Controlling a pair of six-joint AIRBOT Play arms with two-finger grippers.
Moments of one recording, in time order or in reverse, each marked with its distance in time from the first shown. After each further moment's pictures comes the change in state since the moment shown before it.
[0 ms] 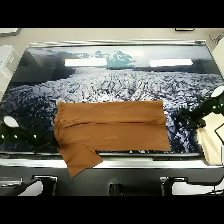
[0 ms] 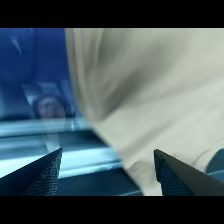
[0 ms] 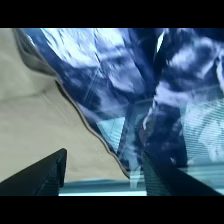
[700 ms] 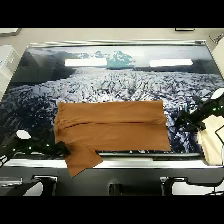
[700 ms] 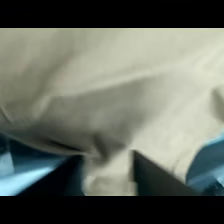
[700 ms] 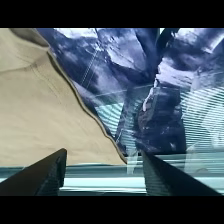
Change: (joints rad) left arm -0.132 0.064 -0.223 -0.196 0.204 0.014; right arm -0.006 0.013 -0.031 0.004 0.038 -0.036
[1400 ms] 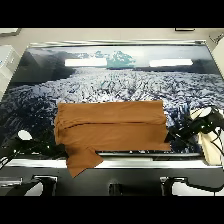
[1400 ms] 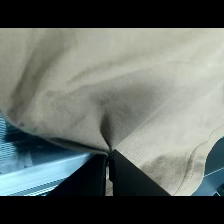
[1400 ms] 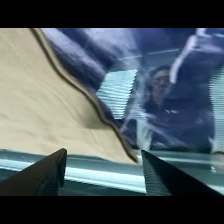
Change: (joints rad) left arm -0.034 0.028 -0.005 0.027 -0.039 0.027; right arm 0.000 0.075 -0.364 0.077 -0.135 -0.094
